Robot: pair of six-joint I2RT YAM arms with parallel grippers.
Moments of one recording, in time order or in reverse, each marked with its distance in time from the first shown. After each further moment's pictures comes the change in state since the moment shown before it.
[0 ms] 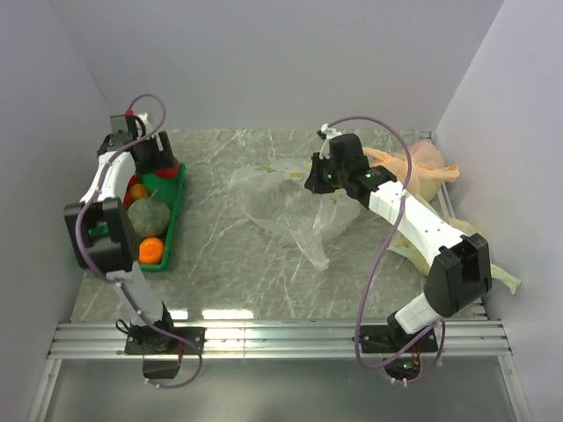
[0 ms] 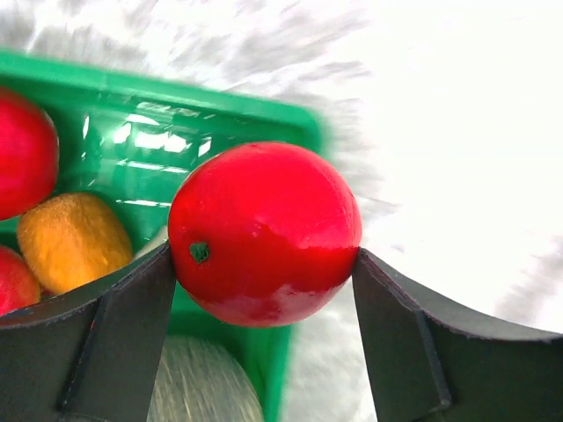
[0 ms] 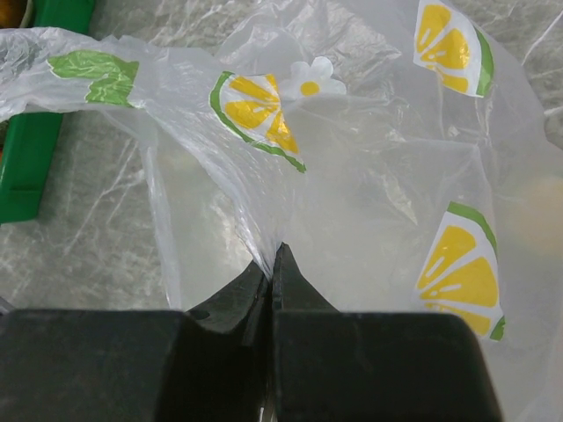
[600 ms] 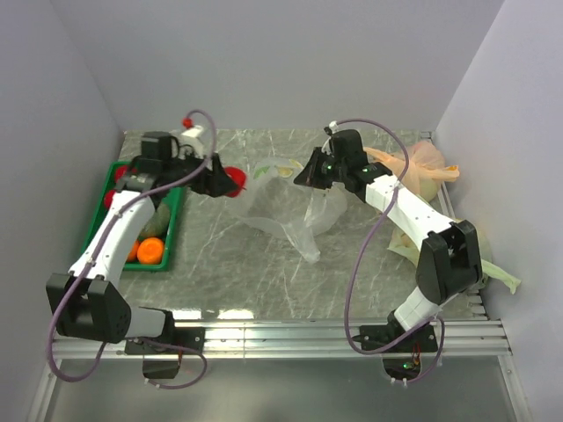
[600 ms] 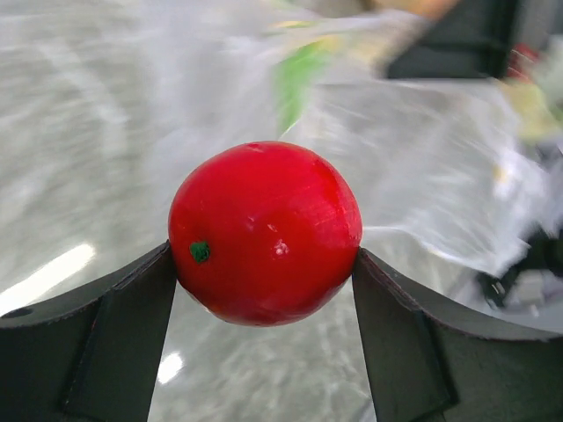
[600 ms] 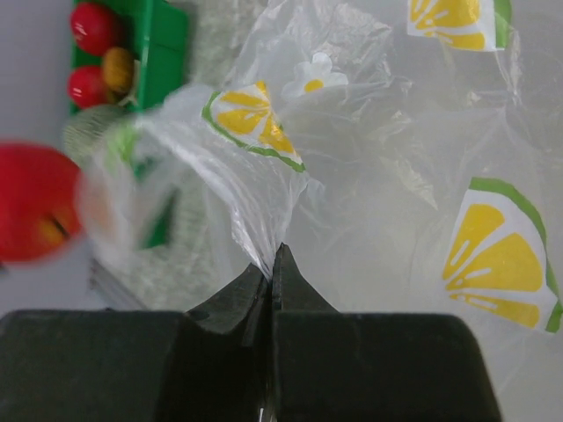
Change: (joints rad) left arm -0.284 -0.539 -0.322 0.020 0.498 0.037; right arm -0.056 0.086 0.011 0.112 -0.175 0.306
